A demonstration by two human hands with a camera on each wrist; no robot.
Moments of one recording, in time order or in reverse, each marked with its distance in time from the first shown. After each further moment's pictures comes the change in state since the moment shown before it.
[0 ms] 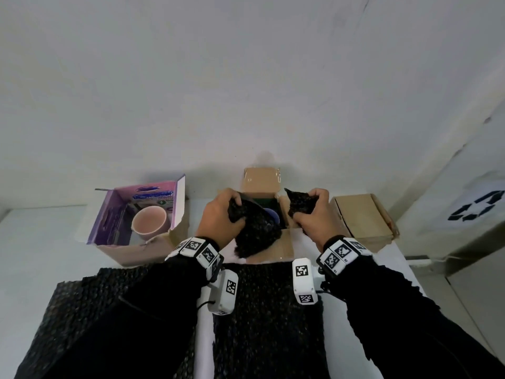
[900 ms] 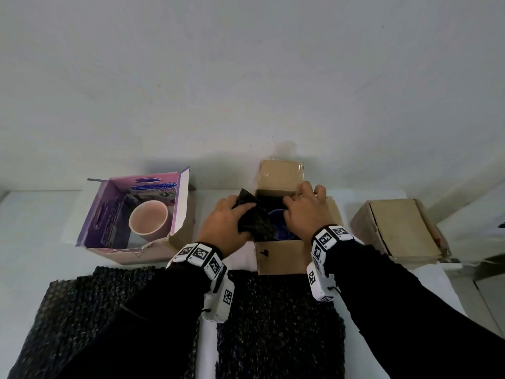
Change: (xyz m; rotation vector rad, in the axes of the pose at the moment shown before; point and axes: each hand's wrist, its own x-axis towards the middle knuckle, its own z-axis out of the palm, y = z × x) left_hand 0.027 -0.065 0.026 0.386 -0.197 0.024; right_hand 0.089 0.054 0.077 -1.295 -0.207 -0.658
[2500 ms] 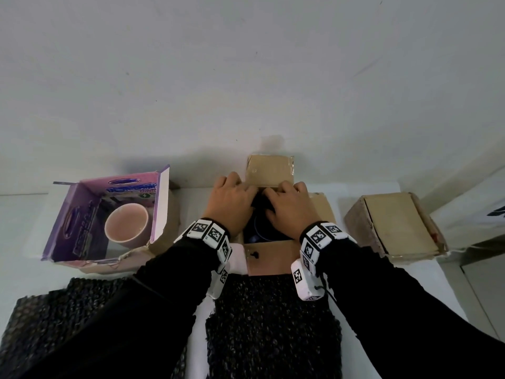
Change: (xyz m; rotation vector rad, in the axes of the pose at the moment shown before) left_hand 0.064 0.016 0.010 0.515 0.059 0.254; right_hand 0.014 -0.005 0.003 0.241 0.004 -0.080
